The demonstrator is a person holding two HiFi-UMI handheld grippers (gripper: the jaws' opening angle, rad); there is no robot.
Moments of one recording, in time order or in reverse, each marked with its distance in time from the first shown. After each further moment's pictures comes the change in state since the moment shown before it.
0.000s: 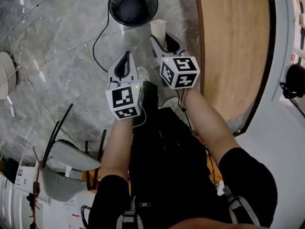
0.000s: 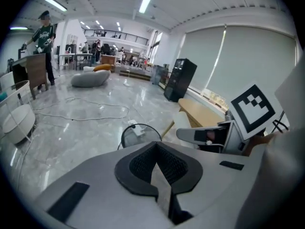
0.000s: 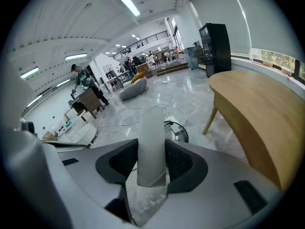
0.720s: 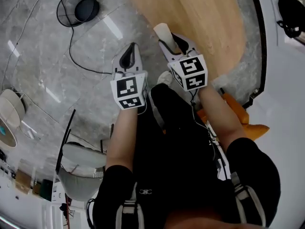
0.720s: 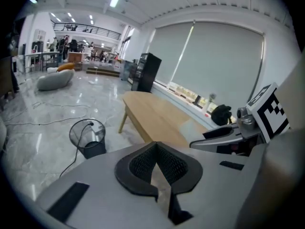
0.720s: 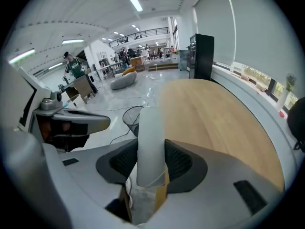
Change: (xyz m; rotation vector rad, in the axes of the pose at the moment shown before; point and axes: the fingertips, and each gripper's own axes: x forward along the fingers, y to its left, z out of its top) left arm -0.057 -0.275 -0.061 0.177 0.025 -0.284; right arm -0.286 -0.137 -0.103 -0.117 0.075 -0.174
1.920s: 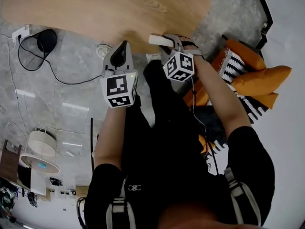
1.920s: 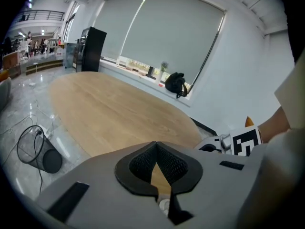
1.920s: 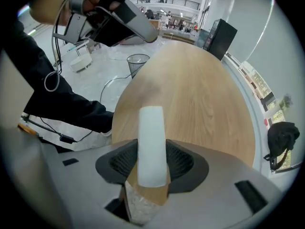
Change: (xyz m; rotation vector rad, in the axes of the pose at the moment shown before) left arm 0.025 -0.211 -0.097 0.359 0.276 -0.443; right arm -0.108 -0.058 -0.290 -0.291 0.395 -0.084
